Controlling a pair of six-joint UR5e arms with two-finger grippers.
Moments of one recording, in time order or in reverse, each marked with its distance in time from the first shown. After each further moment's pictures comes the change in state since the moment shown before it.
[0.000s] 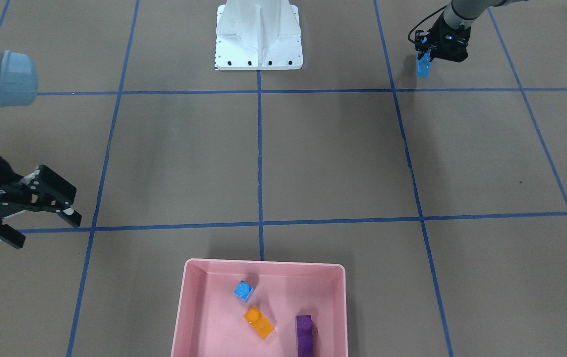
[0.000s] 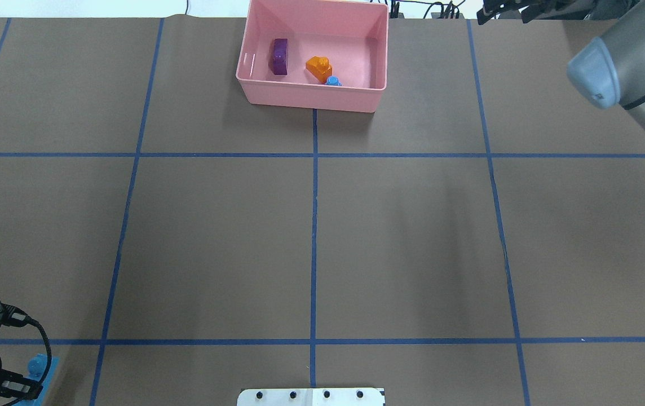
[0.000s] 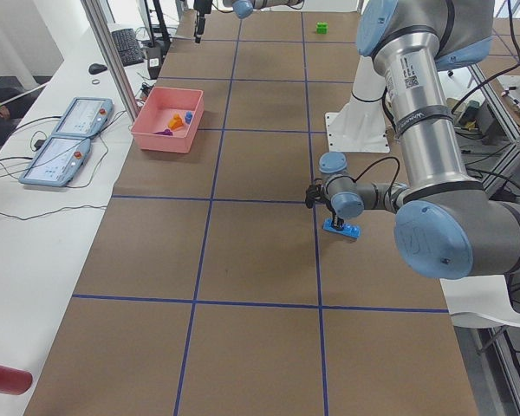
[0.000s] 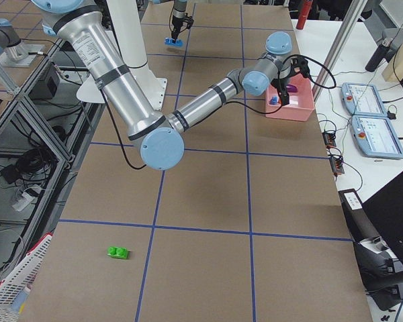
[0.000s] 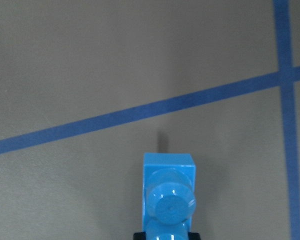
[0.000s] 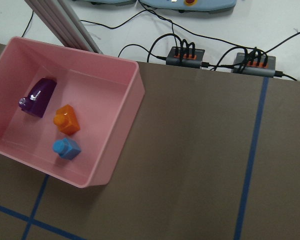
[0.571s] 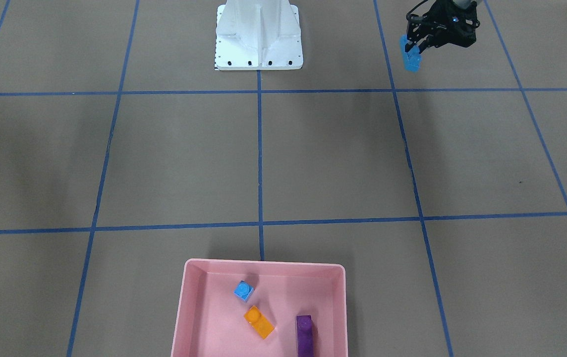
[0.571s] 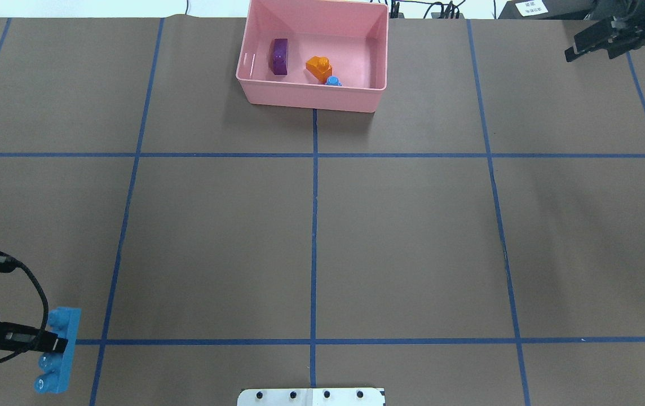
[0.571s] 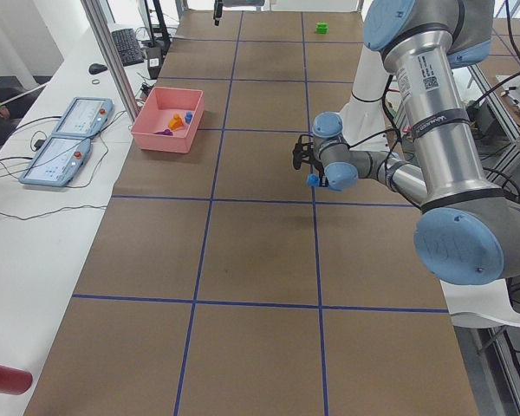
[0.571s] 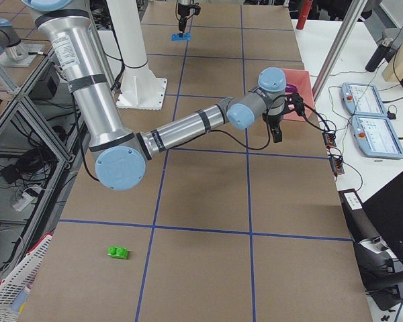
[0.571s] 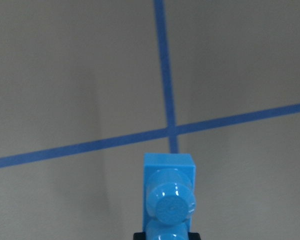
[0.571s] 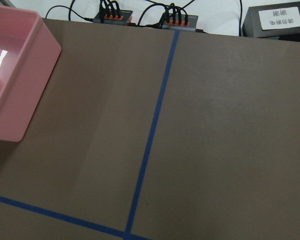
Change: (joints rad) left arm -0.241 -0.100 -0.121 0.001 -0.117 -0.031; right arm 0.088 -0.231 0.035 -0.003 0.026 -0.149
